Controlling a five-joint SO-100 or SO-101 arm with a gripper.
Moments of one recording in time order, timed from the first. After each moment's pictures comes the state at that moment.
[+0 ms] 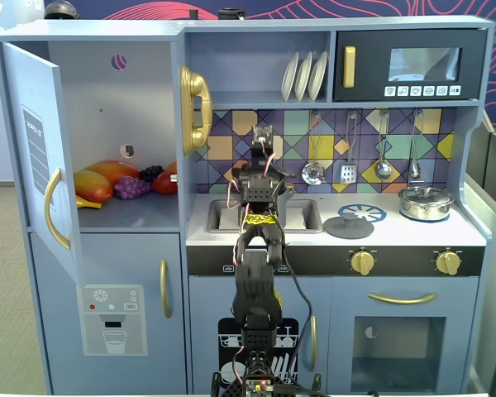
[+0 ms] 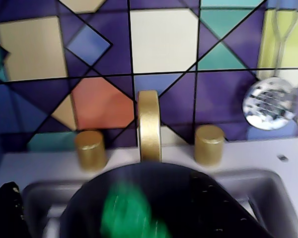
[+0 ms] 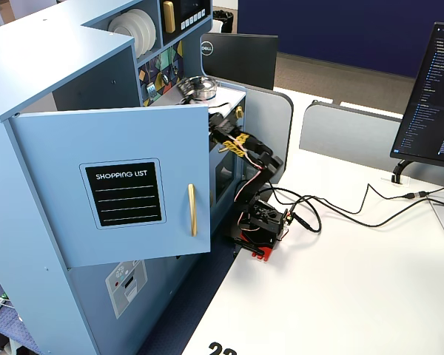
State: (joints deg) arm 2.5 125.4 92.0 34.0 -91.9
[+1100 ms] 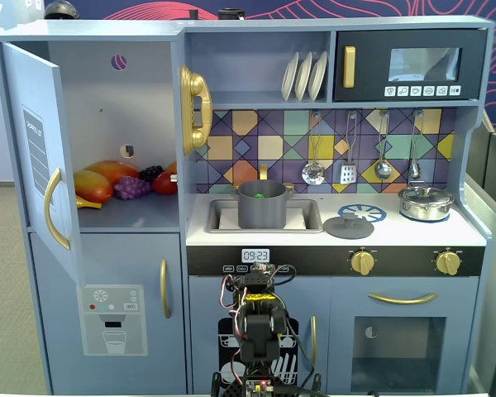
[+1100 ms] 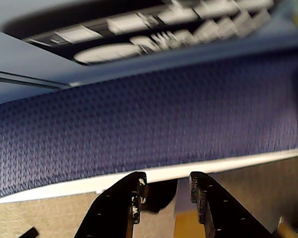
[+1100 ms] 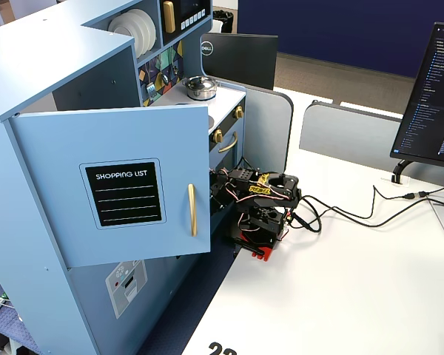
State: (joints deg) arm -3.5 168.0 172.4 54.6 -78.4
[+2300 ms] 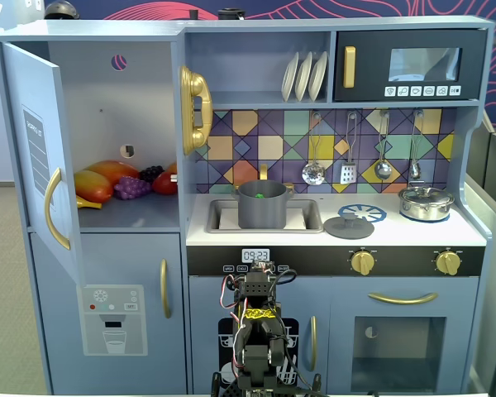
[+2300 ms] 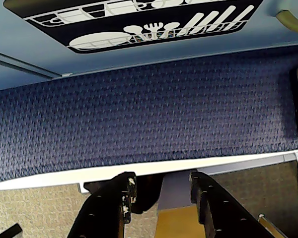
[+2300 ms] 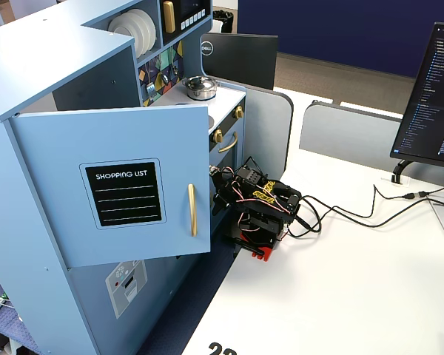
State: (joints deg) arm -0.7 182.5 172.0 77.6 -86.3
